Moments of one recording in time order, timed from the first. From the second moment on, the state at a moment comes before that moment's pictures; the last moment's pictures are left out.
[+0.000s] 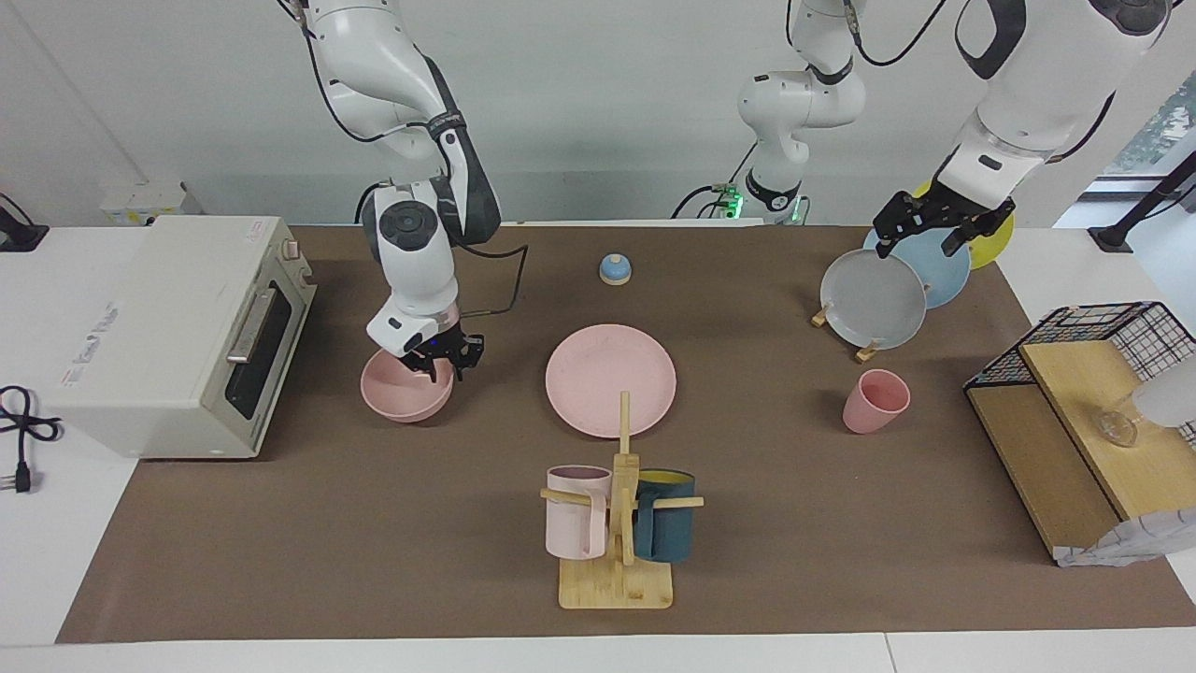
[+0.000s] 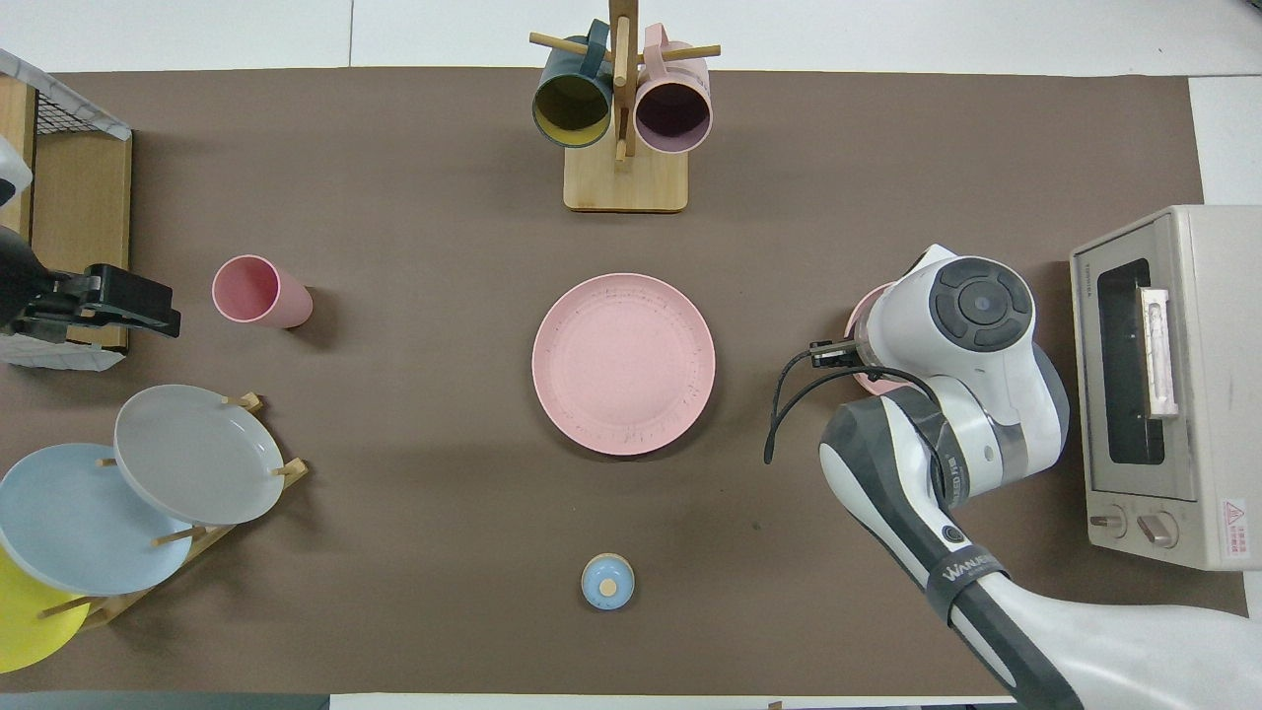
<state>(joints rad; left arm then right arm) -0.06 -0.01 -0.03 -1.58 -0.03 1.50 -0.05 0.26 0.16 0.00 -2.14 -0.10 2.30 0.23</state>
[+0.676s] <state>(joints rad) -0.06 -0.01 -0.03 -1.58 -0.03 1.50 -0.05 0.40 0.20 0.01 -1.82 -0.10 1.96 0.31</state>
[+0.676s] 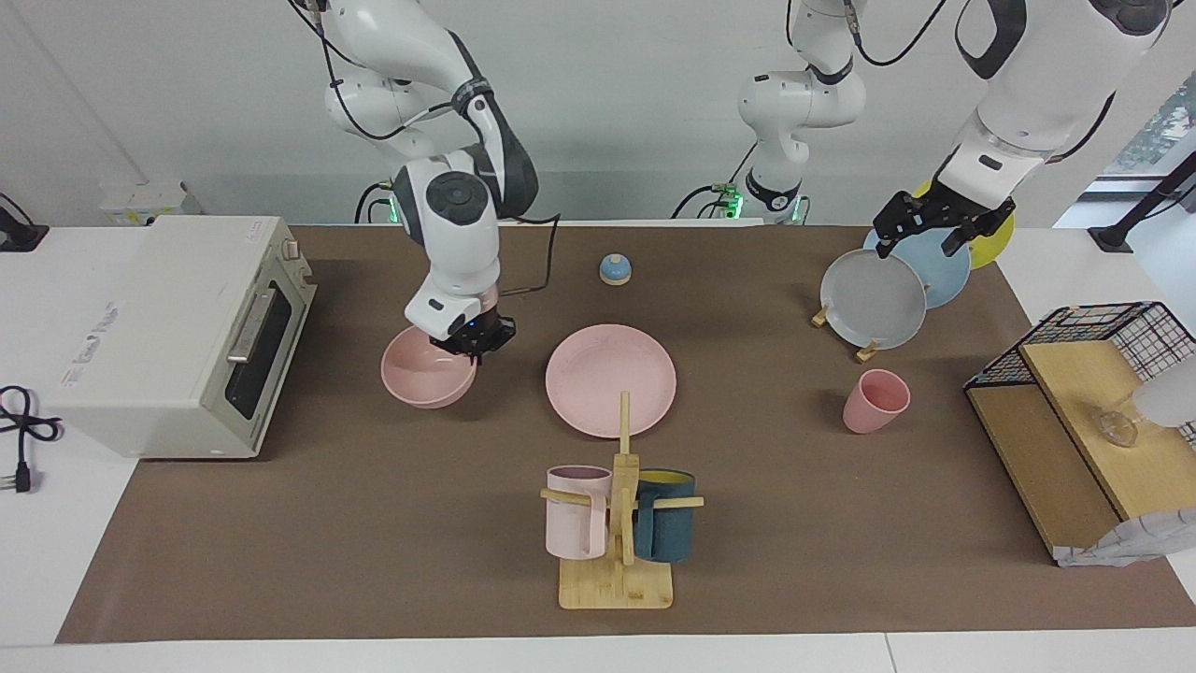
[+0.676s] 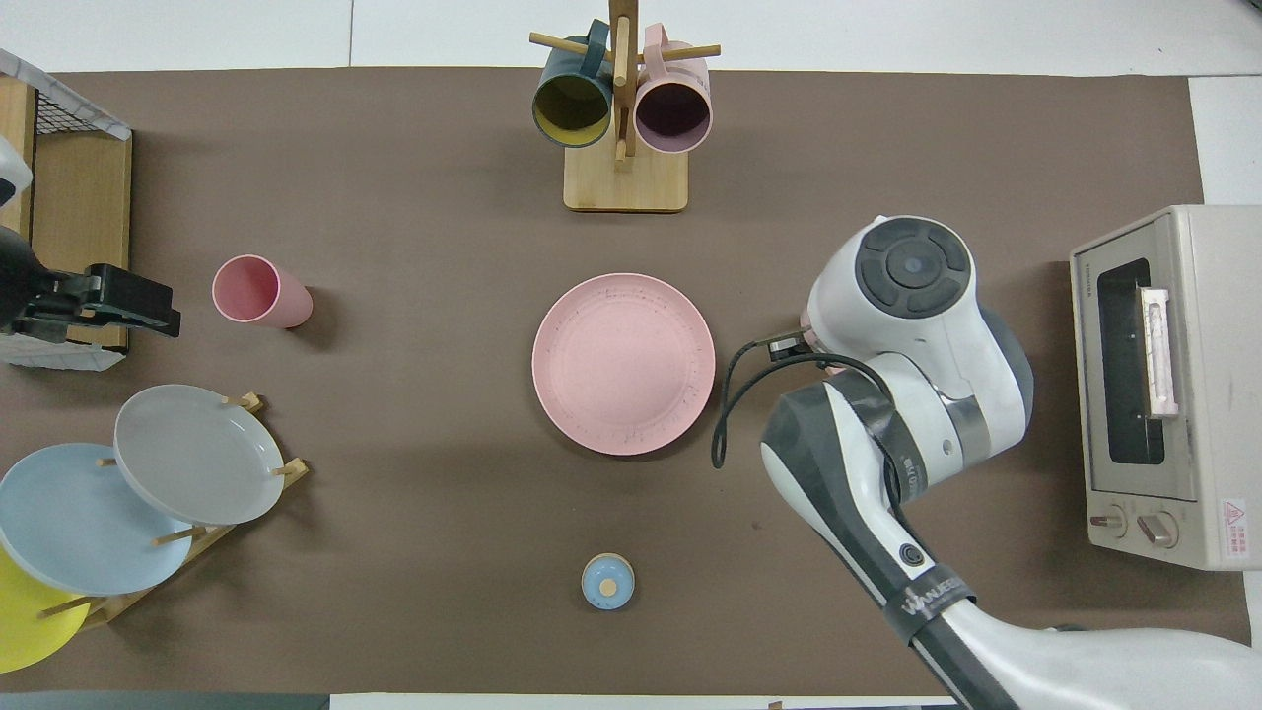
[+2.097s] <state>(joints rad) -0.07 0.03 -0.03 -1.78 -0.03 1.79 -0.04 0.72 0.61 0.02 -1.31 -0.09 1.89 0.79</state>
